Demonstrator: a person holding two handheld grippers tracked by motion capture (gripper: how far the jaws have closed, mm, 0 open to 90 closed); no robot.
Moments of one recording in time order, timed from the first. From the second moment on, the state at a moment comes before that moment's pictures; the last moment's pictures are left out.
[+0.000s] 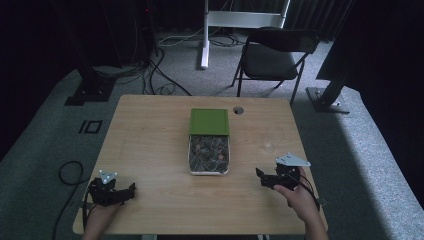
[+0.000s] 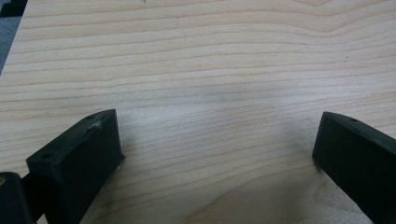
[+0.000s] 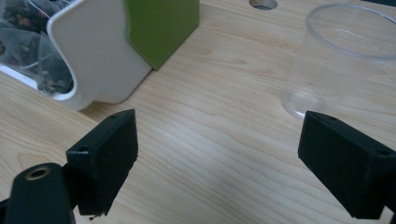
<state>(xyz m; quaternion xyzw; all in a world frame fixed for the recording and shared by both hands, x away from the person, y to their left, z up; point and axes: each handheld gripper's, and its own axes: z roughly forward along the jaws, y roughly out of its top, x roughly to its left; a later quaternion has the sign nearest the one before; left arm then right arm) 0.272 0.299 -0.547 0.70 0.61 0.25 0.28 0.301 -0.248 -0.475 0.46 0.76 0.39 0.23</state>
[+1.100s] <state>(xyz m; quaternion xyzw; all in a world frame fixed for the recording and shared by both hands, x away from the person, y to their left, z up) 0.272 0.299 -0.547 0.70 0.61 0.25 0.28 0.314 -0.192 -0.453 0.41 0.77 0.43 0.22</state>
